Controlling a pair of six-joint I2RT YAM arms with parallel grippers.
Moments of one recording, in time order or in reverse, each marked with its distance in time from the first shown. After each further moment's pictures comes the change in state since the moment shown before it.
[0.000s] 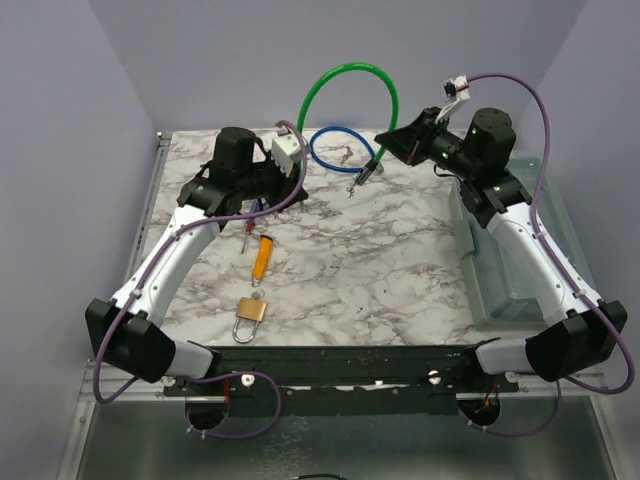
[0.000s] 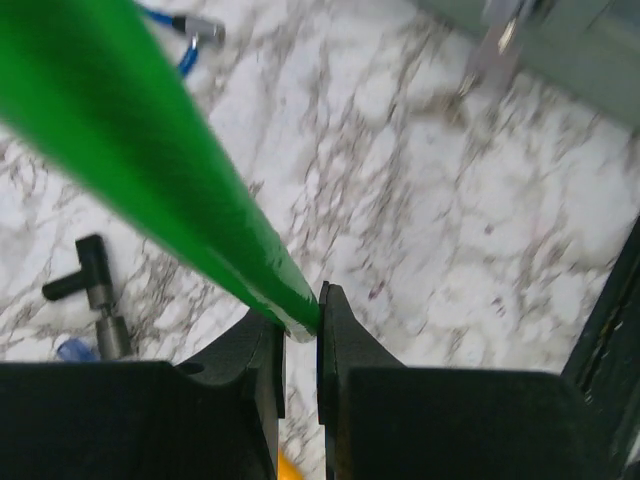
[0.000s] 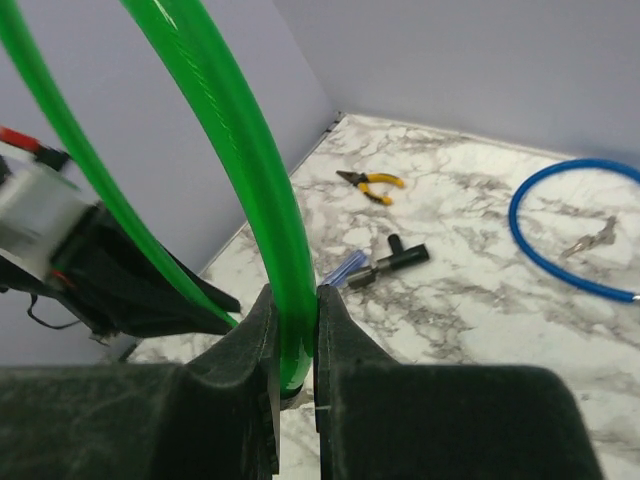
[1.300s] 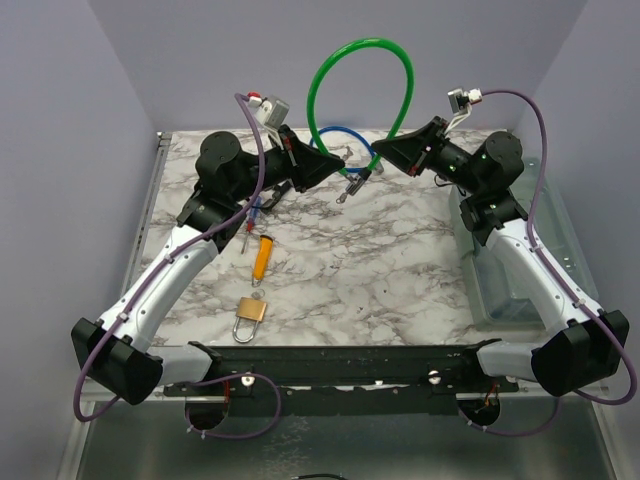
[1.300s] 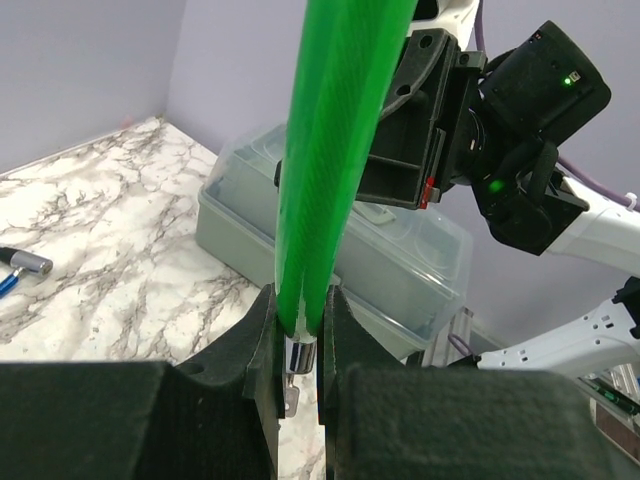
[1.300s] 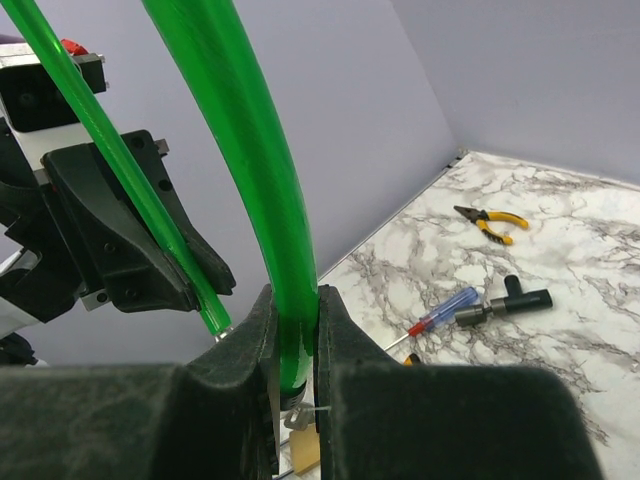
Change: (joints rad) left arm -0.112 -0.151 -0.084 0.705 0.068 -0.817; right arm -0.010 -0.089 -0.232 0.410 -0.198 0.285
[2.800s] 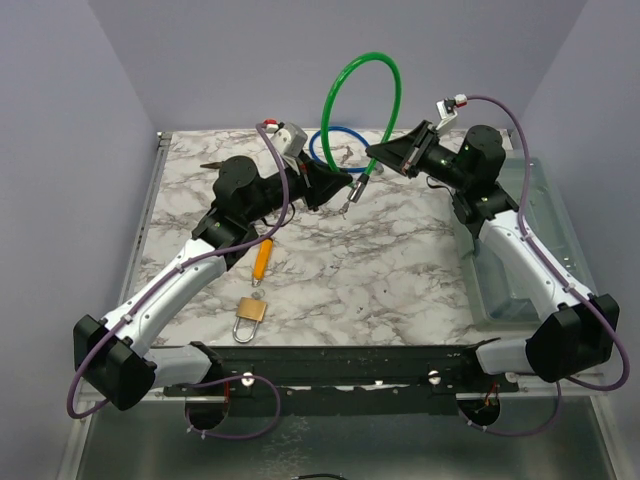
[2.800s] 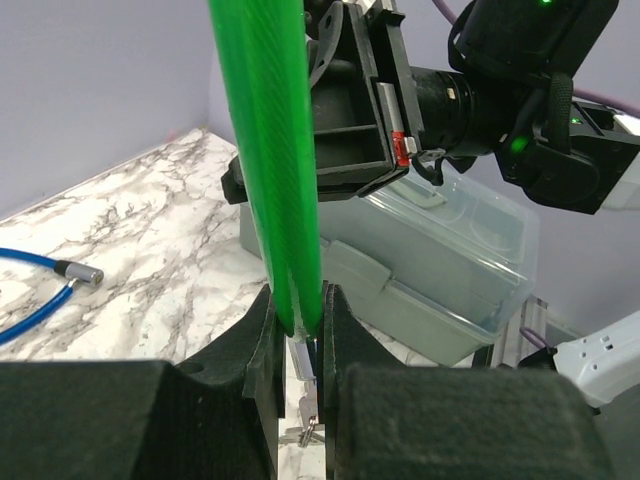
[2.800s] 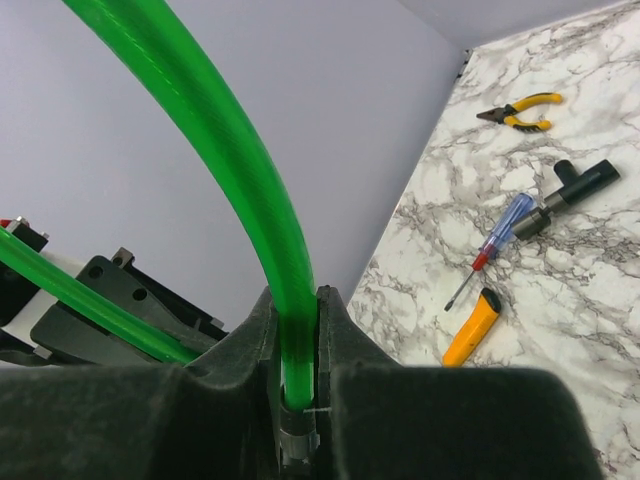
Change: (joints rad) left arm -0.106 -0.035 -0.163 0.116 -0.154 0.178; right arm -0.001 0.069 0.021 -0.167 0.079 0.309
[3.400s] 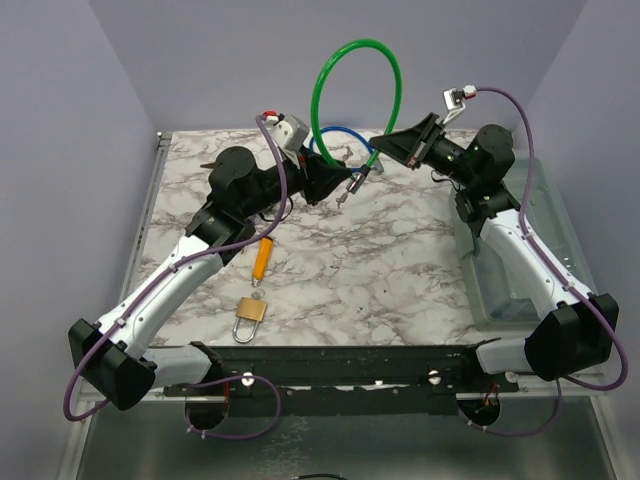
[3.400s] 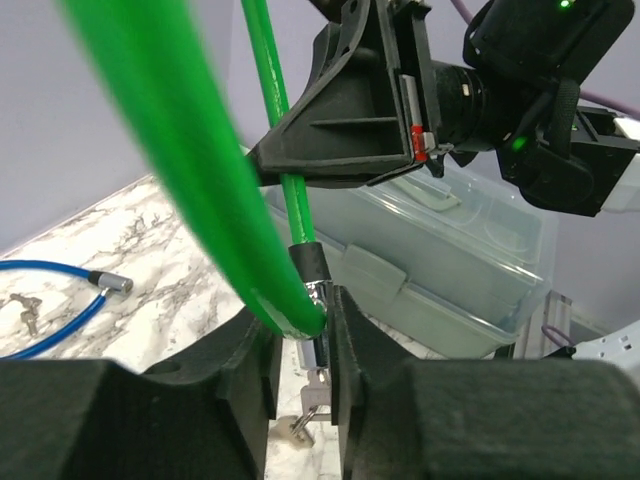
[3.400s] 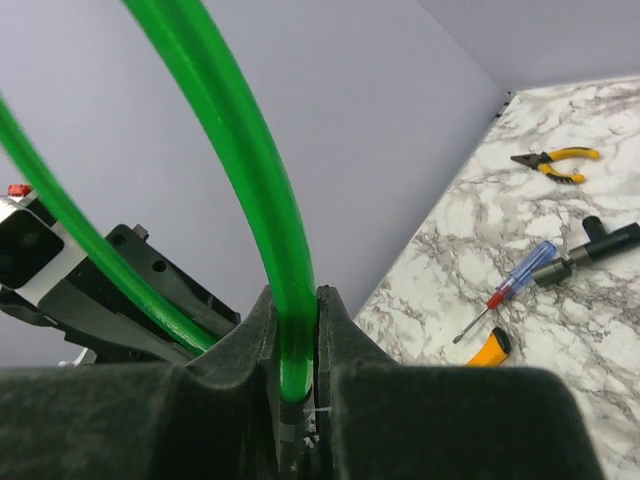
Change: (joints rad) left arm -0.002 0.000 0.088 -0.095 -0.025 0.066; right arm -0.033 0.009 0.000 0.140 -0.058 0.000
